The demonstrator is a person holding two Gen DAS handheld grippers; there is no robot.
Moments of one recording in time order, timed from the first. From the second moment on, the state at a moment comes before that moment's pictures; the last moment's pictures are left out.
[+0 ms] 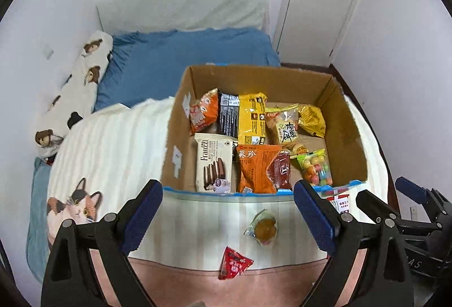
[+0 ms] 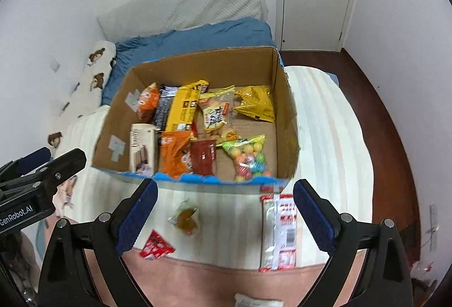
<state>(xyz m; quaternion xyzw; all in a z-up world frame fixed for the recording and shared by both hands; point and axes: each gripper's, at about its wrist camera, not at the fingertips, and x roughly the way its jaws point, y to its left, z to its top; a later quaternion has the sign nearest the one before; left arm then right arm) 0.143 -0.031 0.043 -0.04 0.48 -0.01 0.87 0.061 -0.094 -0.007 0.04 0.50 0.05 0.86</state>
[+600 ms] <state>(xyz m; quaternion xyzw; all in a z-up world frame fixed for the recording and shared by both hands) 0.048 -0.021 0.058 -0.06 0.48 -0.02 0.88 -0.032 -0.129 0.020 0.10 0.49 0.06 0.87</state>
